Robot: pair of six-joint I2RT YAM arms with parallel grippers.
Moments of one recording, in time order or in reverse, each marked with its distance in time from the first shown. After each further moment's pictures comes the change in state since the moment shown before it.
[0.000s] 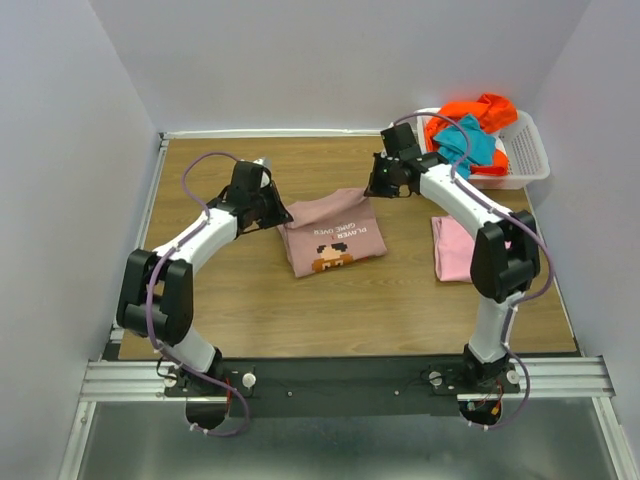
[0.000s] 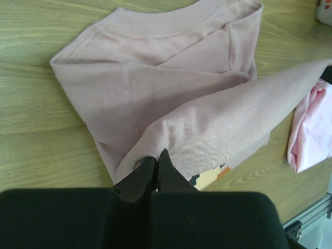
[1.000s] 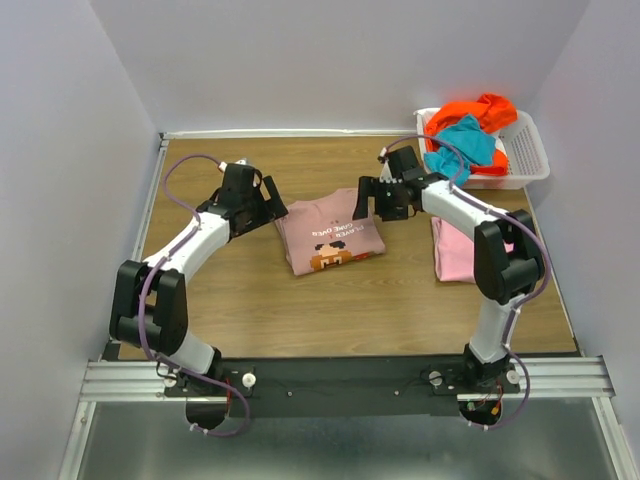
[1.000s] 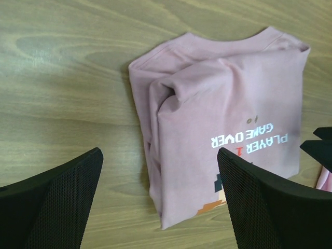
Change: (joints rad) left arm 0.029 -0.053 -0.016 -0.059 -0.204 -0.020; right arm -0.029 0.000 -0.206 0.122 -0.158 -0.179
